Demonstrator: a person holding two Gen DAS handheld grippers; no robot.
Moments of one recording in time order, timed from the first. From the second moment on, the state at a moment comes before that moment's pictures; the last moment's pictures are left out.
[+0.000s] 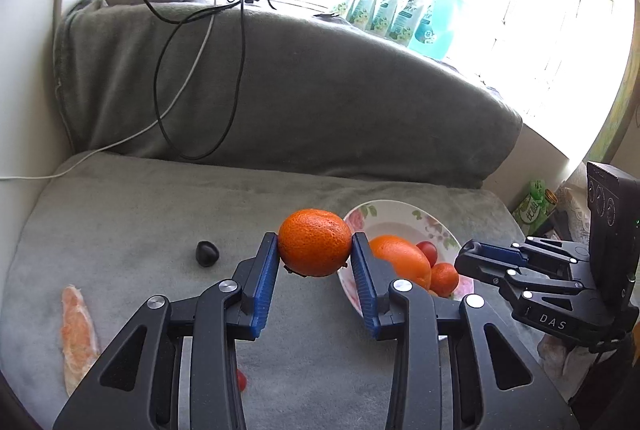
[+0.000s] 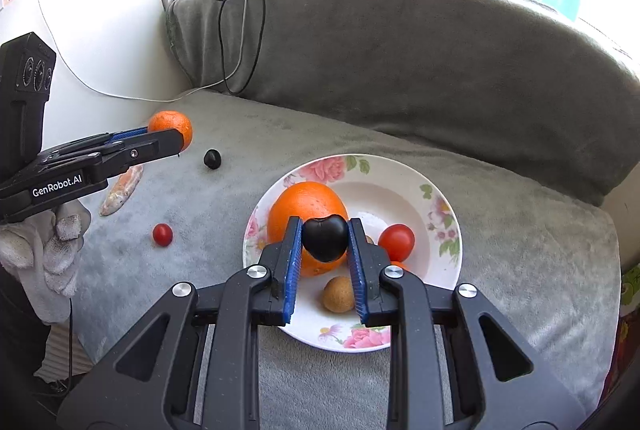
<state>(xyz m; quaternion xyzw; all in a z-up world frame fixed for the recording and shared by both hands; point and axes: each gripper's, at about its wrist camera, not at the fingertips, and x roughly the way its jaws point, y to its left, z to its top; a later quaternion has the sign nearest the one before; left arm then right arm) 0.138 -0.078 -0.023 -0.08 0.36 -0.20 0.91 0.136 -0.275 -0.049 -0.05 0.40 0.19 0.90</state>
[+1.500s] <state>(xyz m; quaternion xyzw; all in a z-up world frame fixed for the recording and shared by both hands) 0.168 -0.181 -0.032 -0.02 0.39 -0.27 0.88 0.139 -0.316 -0.080 -0.01 0.41 0.19 0.89</state>
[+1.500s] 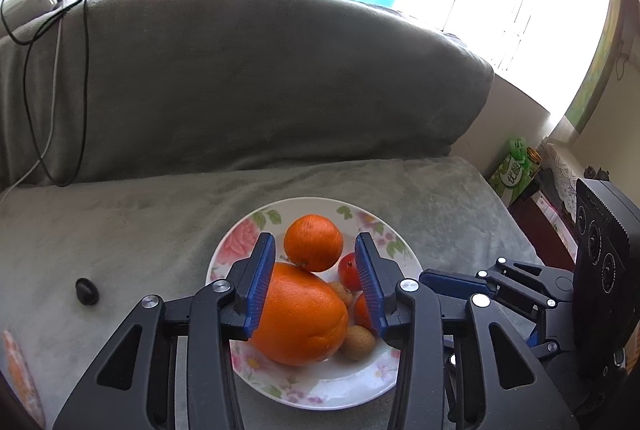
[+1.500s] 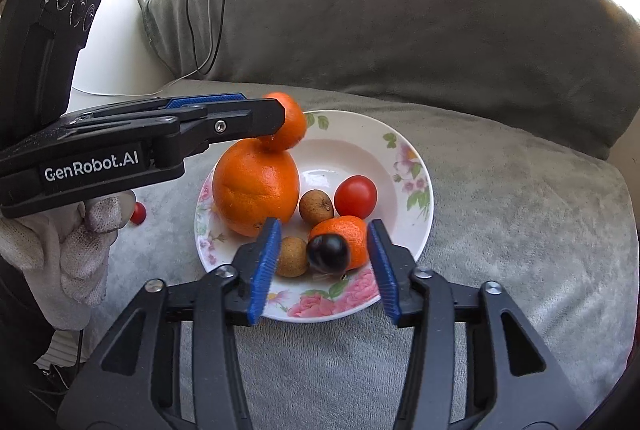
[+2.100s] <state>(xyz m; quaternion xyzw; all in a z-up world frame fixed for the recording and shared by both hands) 0.162 -0.184 -0.027 -0.01 0.38 -0.27 0.89 0.133 -0.321 -0.071 -0.01 0.39 0.19 0.90</state>
